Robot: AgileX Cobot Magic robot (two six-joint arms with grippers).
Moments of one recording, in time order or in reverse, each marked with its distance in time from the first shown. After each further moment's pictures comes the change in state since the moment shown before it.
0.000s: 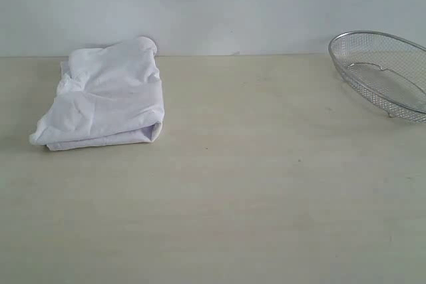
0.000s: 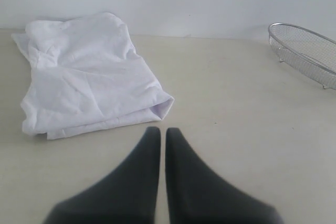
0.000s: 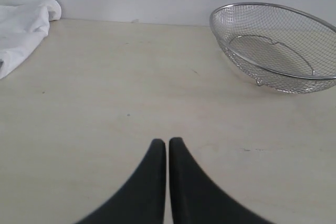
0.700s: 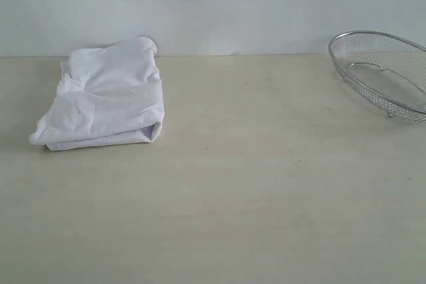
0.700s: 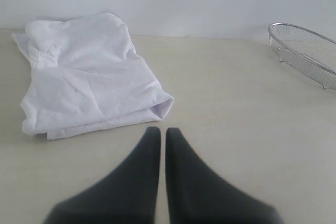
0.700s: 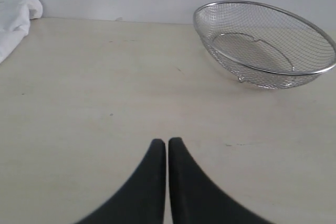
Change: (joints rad) left arm 0.000 0.000 0.000 0.000 0.000 0.000; right arm -0.065 0.000 0.000 0.012 0.007 -0.024
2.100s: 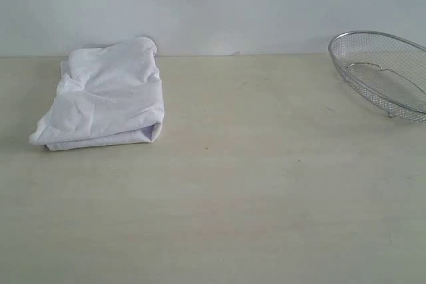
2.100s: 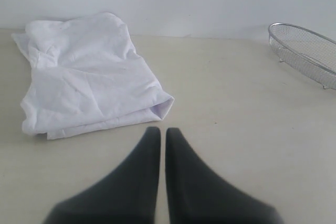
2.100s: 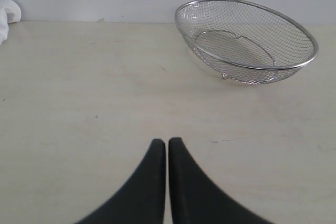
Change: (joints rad) left arm 0.000 0.000 0.000 0.000 0.000 0.000; right arm -0.053 0.000 0.000 0.000 0.004 0.009
